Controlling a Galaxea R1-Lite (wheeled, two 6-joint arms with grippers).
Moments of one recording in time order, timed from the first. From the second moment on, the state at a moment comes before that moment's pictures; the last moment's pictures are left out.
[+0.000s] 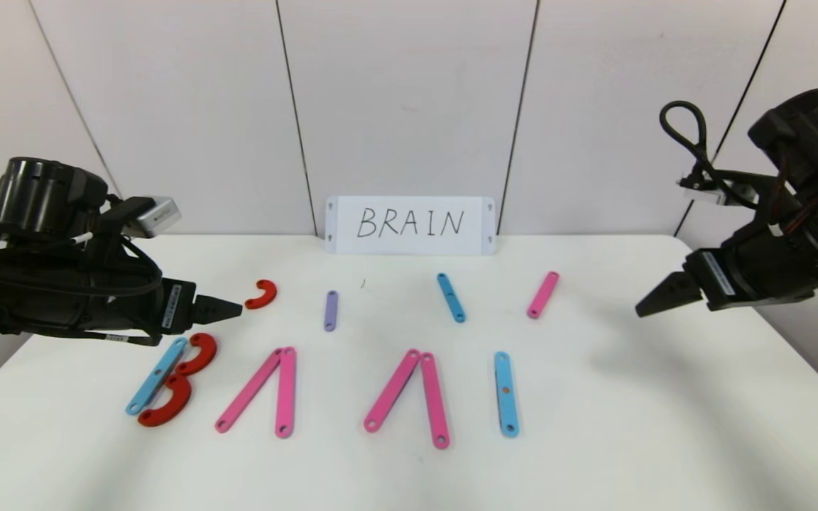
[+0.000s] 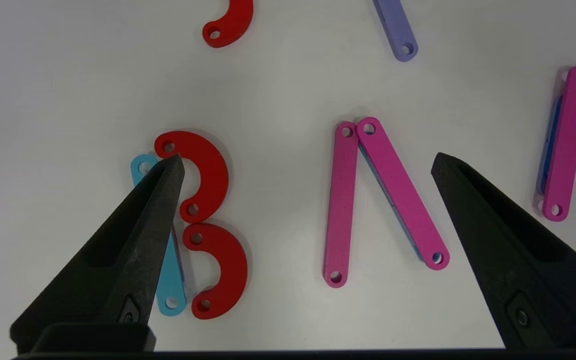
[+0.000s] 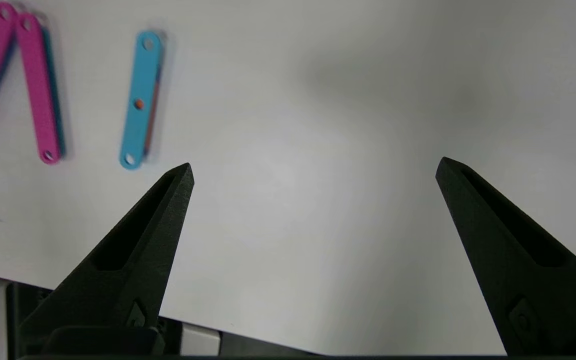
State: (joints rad) left arm -0.07 1.56 -0.98 0.11 -0.20 0.09; right arm 0.13 1.71 -1.49 0.83 0.15 0.03
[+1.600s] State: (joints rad) left arm -0.15 1.69 -0.92 0.25 -0.15 0.28; right arm 0.16 1.73 -1.50 0.80 0.16 0.09
